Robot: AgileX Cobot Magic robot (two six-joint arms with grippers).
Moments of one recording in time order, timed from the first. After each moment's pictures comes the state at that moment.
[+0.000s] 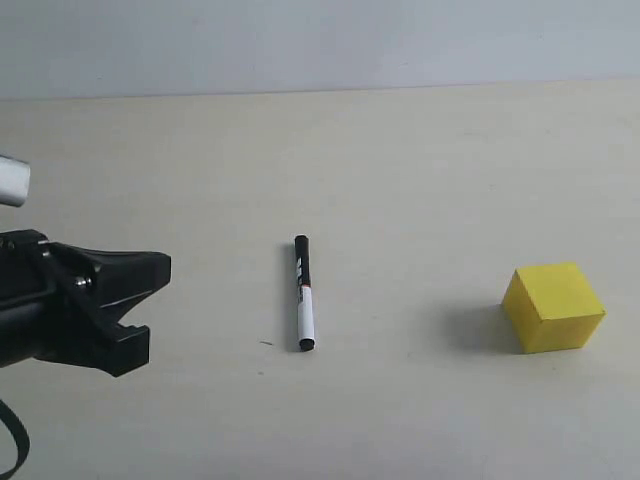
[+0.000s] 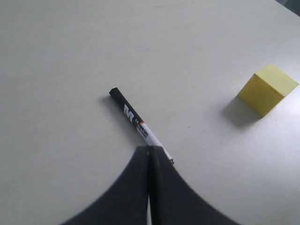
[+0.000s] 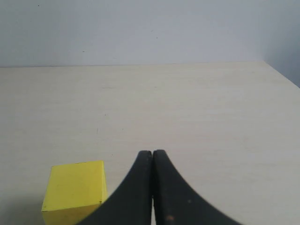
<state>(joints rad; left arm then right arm) -0.78 1.04 -0.32 -0.08 -0.13 -0.20 -0.14 0.01 0.00 -0.17 0.34 0.14</state>
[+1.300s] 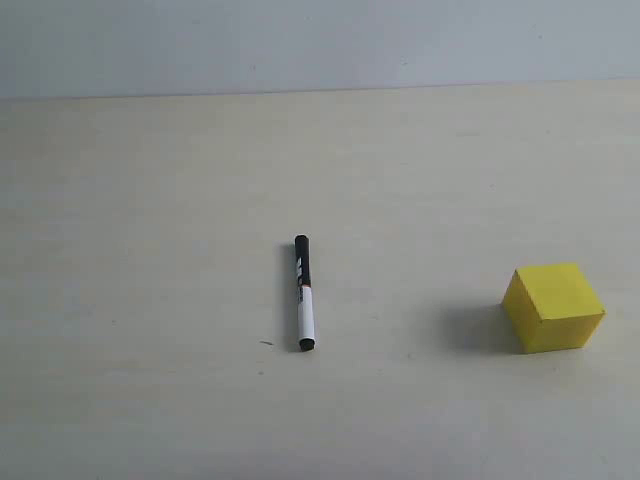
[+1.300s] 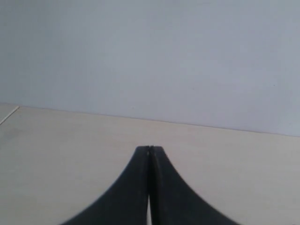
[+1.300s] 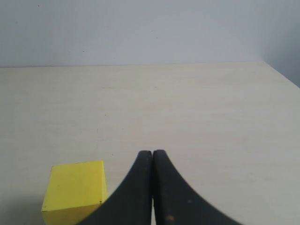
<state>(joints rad) 0.00 0.20 -0.32 -0.07 0.32 -0.04 -0.14 0.01 0.00 -0.17 0.34 0.14</state>
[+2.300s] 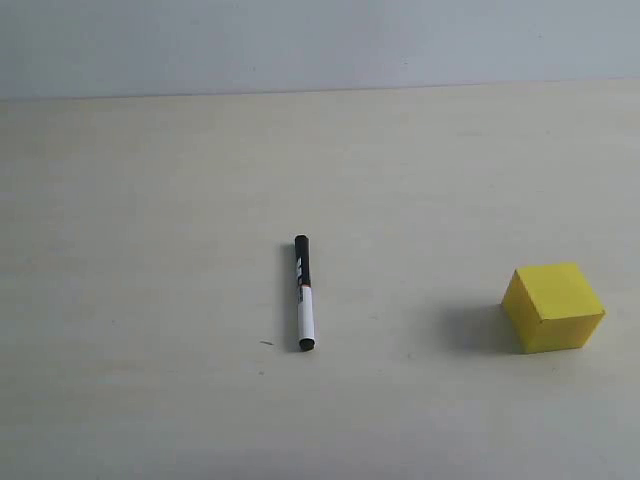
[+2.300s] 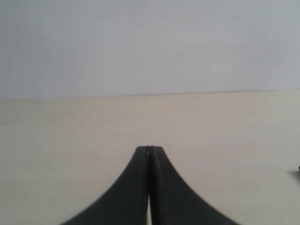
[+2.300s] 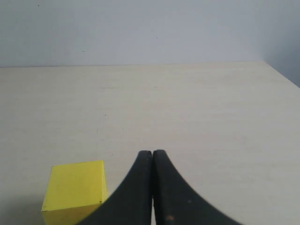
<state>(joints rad) -0.09 0.01 0.00 -0.06 0.19 0.08 -0.14 0.01 0.00 -0.17 0.34 0.14</state>
